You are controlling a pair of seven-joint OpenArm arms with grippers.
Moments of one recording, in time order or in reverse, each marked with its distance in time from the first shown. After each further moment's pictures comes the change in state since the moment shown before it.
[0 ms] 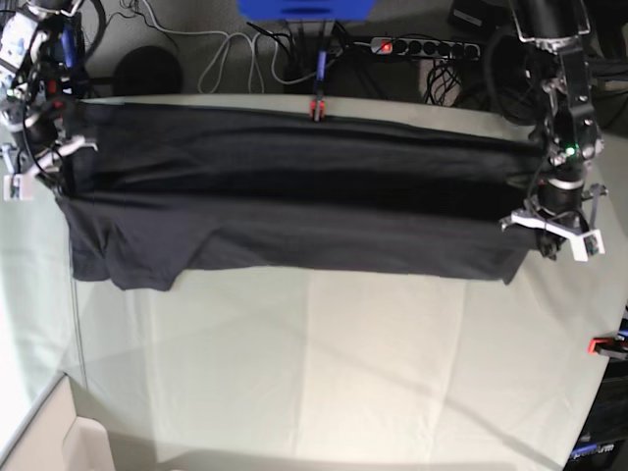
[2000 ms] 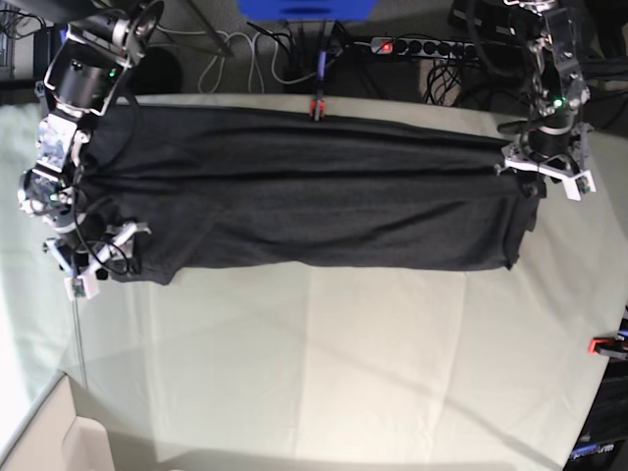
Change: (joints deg) left arm 6.7 4.0 -4.9 -3.8 0.1 0.2 -0.5; right arm 22.2 -5.3 -6.7 -8.8 -17.4 -0.3 -6.6
